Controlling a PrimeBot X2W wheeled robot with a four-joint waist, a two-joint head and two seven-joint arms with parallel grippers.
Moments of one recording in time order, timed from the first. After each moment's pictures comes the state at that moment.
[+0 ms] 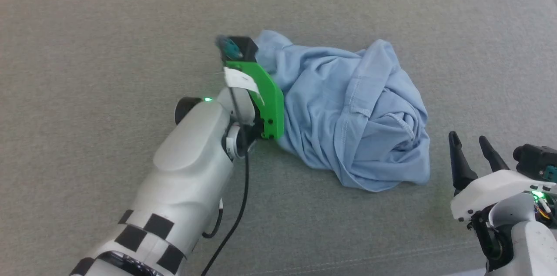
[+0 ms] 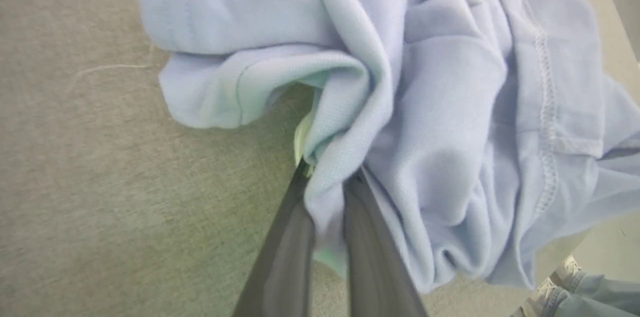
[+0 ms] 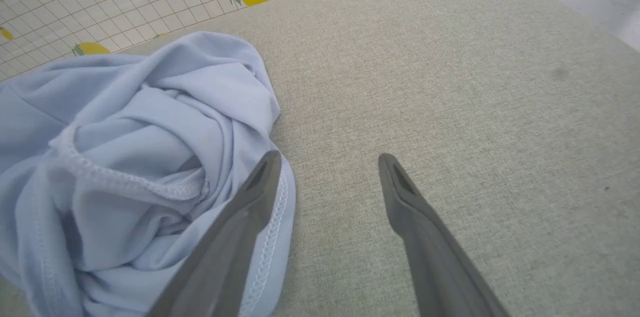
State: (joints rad) left arm -0.86 0.05 -0.58 0.74 -0.71 0.05 0.50; right arm -0.19 -0.05 -0.18 0.25 0.26 0.13 0.06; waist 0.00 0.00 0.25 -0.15
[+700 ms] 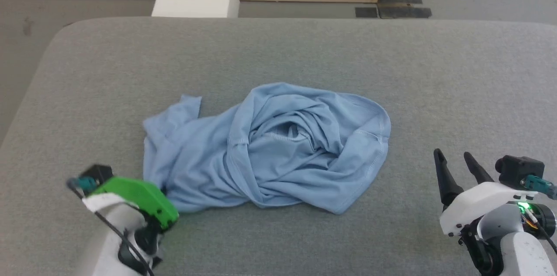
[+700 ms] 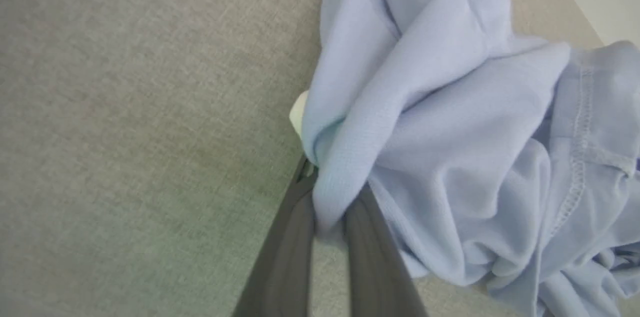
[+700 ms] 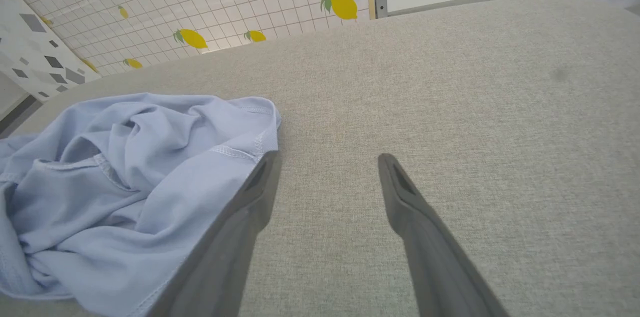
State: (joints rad) left arm -0.29 0.26 -0.21 0.44 -0.92 0.29 0.29; right arm -0.14 -0.05 -0.14 0.25 0.24 0.13 0.09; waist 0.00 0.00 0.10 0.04
